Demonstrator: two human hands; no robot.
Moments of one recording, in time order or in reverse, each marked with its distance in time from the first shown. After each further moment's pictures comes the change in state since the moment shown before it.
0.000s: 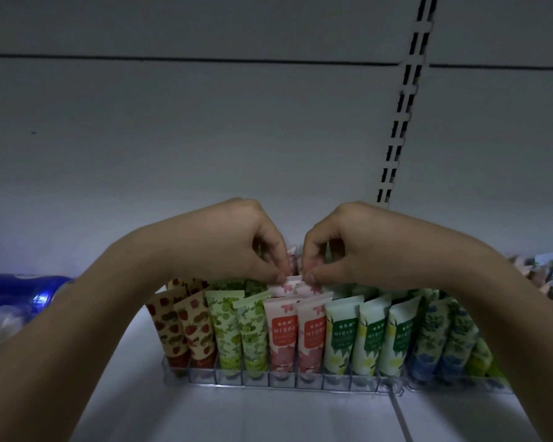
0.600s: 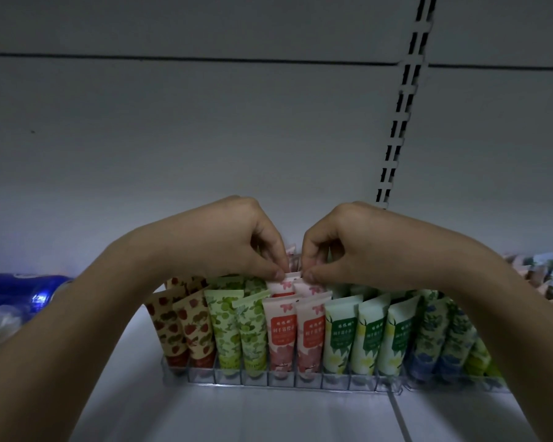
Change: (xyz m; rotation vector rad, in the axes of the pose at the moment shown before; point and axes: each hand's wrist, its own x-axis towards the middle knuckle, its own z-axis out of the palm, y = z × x) left_hand 0.001 -0.003 0.000 -0.036 0.016 0.011; right_hand 0.000 0.001 0.001 0.008 0.015 -0.019
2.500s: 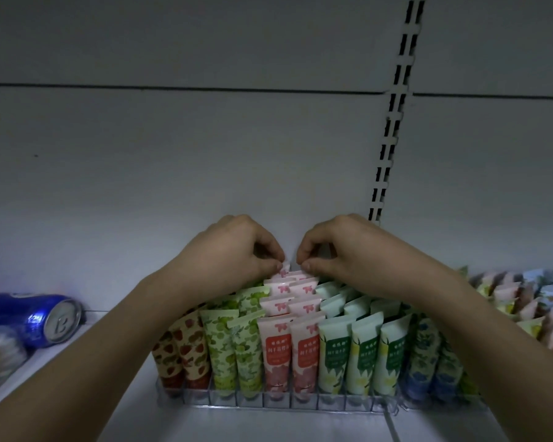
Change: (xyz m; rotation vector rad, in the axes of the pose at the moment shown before) left_hand 0.016 -0.011 0.021 0.055 0.307 -0.170; right_hand 0.013 0.020 0.006 -0.120 0.169 0.052
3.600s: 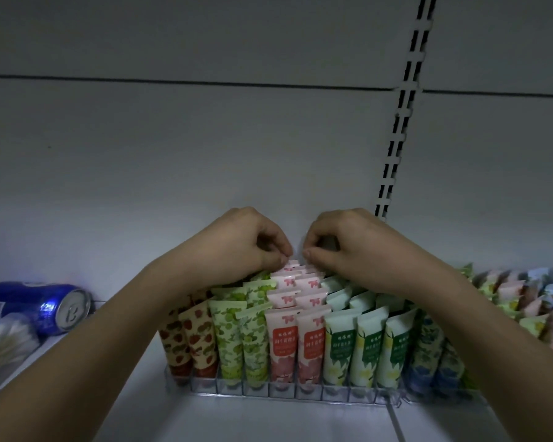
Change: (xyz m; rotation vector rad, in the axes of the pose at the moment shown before) left_hand -0.002 -0.001 -0.009 -0.109 -0.075 0.037; right_hand 0.001 -0.004 0.003 -0.059 0.086 -0.016
